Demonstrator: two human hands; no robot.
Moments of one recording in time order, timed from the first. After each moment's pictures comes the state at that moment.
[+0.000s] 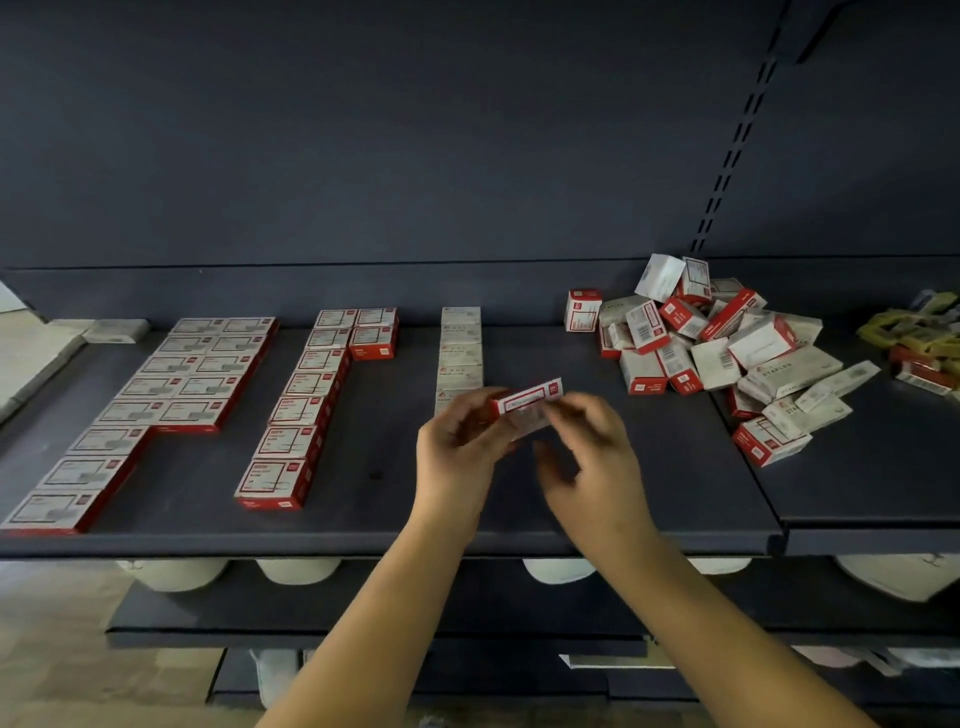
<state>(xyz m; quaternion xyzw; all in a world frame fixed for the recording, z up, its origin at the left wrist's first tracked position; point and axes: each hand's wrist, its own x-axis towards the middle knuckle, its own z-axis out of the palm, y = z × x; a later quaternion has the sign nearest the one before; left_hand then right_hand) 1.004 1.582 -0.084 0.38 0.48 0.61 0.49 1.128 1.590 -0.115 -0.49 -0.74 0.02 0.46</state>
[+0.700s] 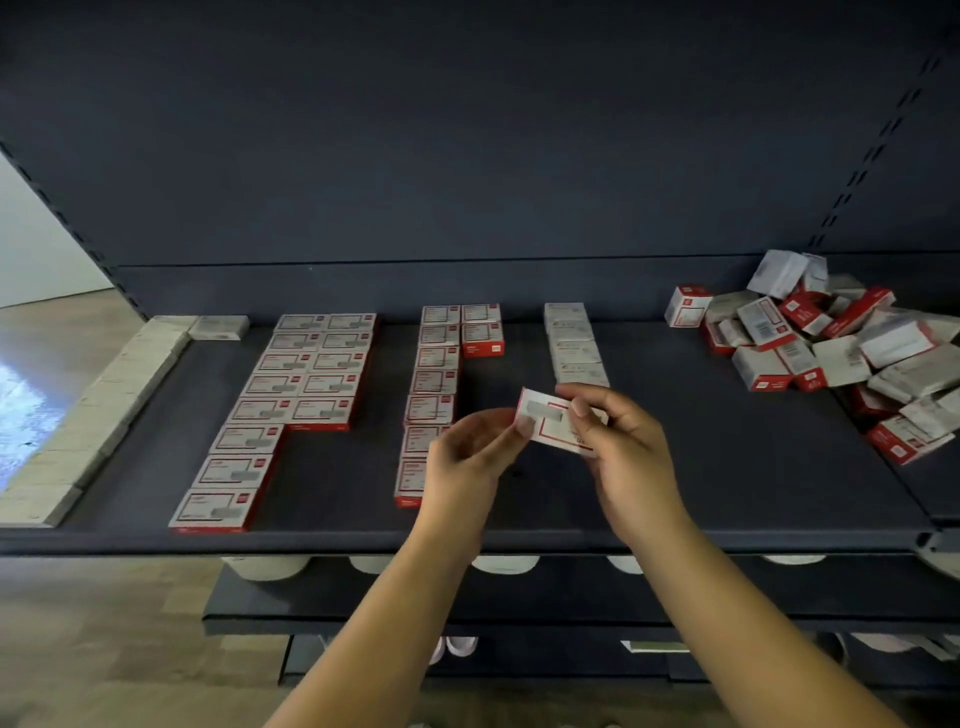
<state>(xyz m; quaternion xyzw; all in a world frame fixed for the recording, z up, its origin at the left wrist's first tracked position) 0.866 1.560 -0.073 0.35 0.52 0.55 0.56 0.994 1.580 -0.074 -0.47 -0.46 0.52 0.55</state>
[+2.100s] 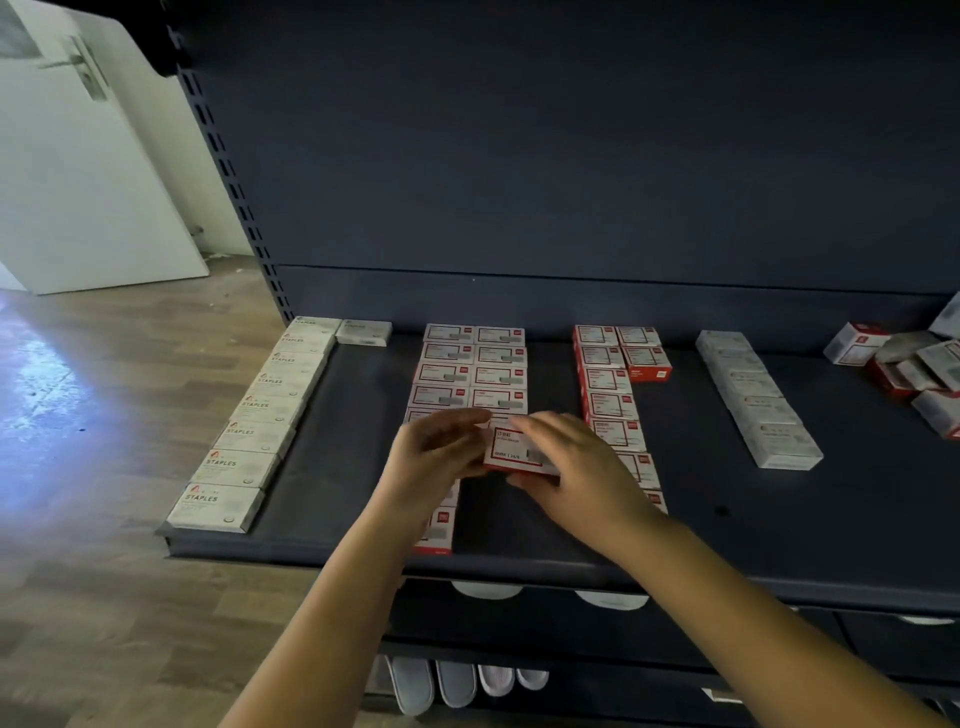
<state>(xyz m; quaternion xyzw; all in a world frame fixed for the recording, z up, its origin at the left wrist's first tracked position) 0.635 1.574 -0.085 0.41 0.52 0.53 0.54 0.799 1.597 -0.093 -0.42 -0.87 0.13 0.24</state>
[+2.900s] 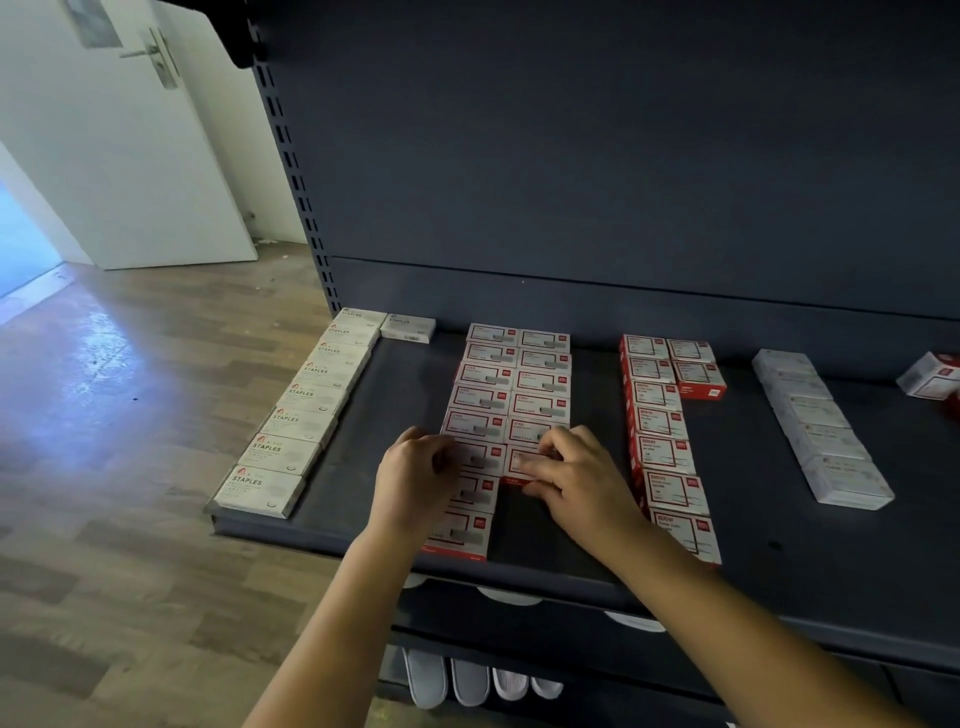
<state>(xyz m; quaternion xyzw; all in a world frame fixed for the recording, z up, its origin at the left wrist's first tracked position) 0.593 1.575 -0.125 0.58 0.74 0.31 0.15 0.773 1.619 -0.132 -0.41 -0.88 0.08 0.20</state>
